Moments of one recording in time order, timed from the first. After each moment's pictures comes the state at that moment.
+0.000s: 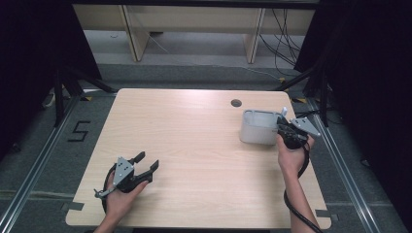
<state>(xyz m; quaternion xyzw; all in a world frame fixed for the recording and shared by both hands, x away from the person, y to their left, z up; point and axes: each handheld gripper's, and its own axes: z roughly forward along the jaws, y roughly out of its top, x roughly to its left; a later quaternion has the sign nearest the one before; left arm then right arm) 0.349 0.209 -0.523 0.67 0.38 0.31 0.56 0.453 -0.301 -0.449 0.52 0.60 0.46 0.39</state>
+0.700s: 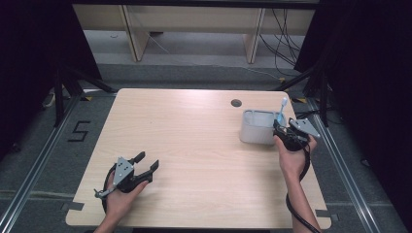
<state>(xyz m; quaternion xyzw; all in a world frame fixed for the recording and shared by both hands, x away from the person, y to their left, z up) 0.349 0.209 -0.523 0.67 0.38 0.31 0.56 0.448 -0.301 -0.449 0.53 0.60 0.43 0.41</state>
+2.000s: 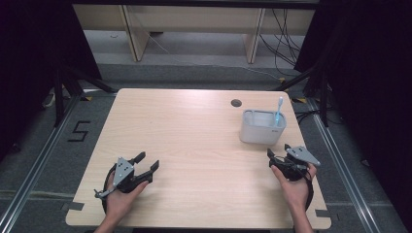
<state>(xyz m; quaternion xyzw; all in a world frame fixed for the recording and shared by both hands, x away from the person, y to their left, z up) 0.348 0.209 -0.523 0.67 0.38 0.31 0.56 0.375 -0.297 -0.484 0.51 0.67 0.42 0.35</state>
